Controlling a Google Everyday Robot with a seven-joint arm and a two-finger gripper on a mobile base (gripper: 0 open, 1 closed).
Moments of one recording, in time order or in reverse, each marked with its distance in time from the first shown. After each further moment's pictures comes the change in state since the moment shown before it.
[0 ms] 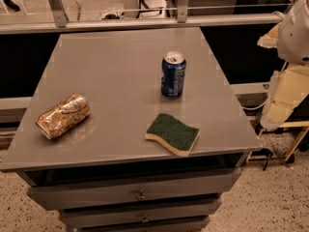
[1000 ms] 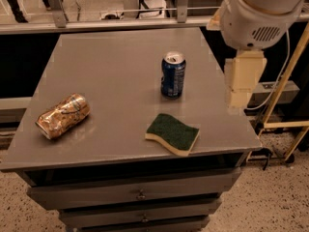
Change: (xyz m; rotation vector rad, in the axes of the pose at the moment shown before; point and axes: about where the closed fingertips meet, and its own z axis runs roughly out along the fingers) arm -0.085 -0.003 0.000 0.038 0.047 -0.297
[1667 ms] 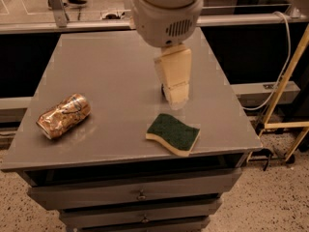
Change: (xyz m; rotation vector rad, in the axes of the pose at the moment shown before) arm -0.120 -0.006 0.003 0.012 -0.005 -0.351
